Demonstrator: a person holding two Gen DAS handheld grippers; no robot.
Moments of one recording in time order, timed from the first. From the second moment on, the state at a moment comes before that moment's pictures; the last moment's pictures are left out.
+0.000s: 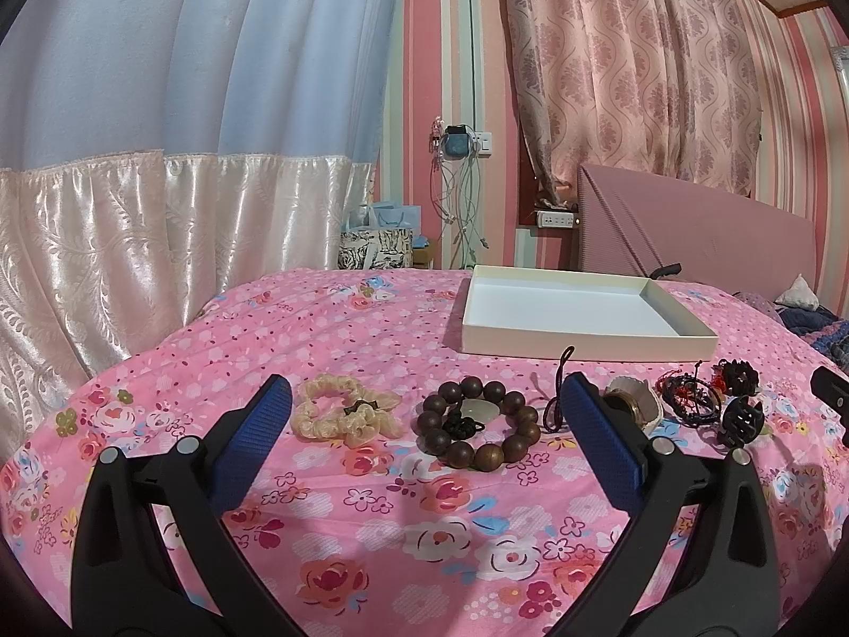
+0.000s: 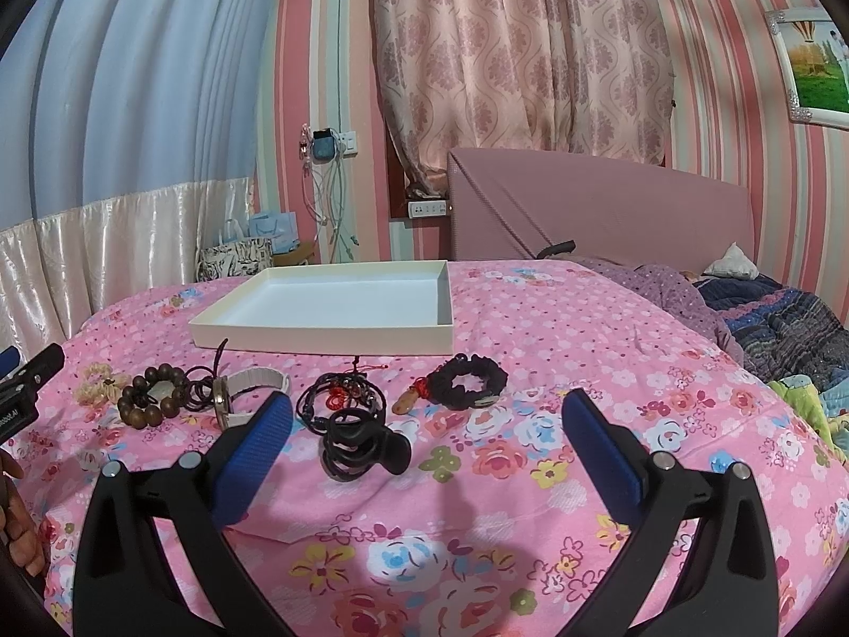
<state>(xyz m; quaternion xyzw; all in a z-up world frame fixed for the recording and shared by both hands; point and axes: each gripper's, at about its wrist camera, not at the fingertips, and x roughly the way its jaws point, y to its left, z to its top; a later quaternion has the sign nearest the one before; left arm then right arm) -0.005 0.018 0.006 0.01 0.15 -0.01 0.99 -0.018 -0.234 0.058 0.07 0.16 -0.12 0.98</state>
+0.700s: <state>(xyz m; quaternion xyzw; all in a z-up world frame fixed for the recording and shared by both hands) 0.006 0.013 -0.002 0.01 0.18 -0.04 0.98 0.021 -0.233 0.039 0.08 0.26 -0.05 0.96</state>
